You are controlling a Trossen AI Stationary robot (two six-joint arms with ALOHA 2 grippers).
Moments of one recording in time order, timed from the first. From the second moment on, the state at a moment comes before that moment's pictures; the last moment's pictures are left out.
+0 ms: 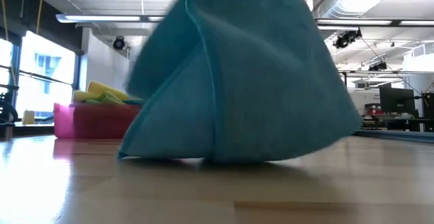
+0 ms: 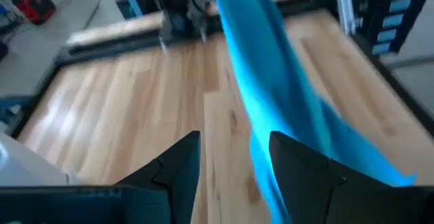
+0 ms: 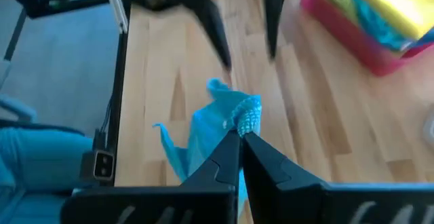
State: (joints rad) left arm -0.28 1.42 1.02 -0.10 -0.40 0.01; right arm 0.41 1.52 1.55 -0.81 0.23 0.45
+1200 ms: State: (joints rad) left arm -0.31 1.81 1.02 0.14 -0.34 -0.19; right arm 0.38 1.52 1.57 -0.88 0.40 0.50
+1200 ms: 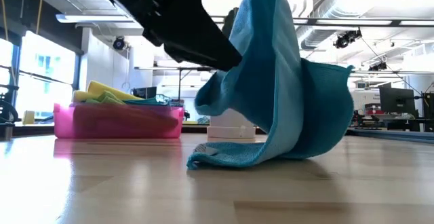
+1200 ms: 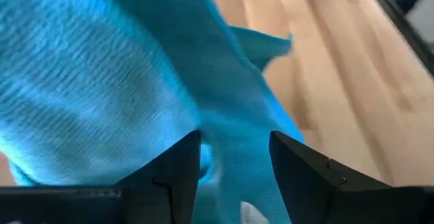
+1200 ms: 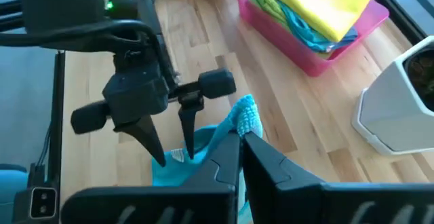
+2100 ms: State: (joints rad) left arm -0.30 1.92 1.02 0.19 -0.69 -0.28; right arm 0.37 1.52 1.57 -0.85 0.46 0.53
